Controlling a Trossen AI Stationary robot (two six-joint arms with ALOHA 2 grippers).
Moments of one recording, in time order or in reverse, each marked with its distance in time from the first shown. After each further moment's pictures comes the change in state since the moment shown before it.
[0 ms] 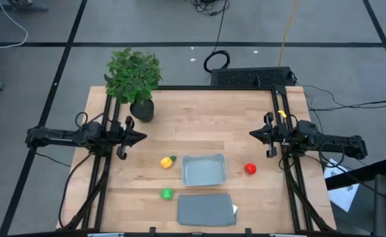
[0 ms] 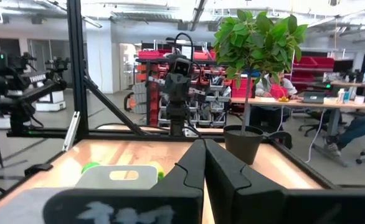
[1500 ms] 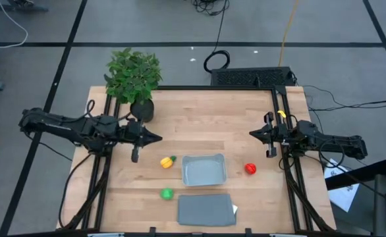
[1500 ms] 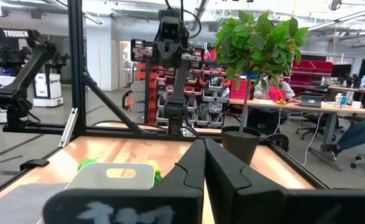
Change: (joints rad) left arm -0.123 0.609 0.635 -0.388 -0.095 0.128; right arm 0.000 0.000 0.000 -0.001 0.000 -0.011
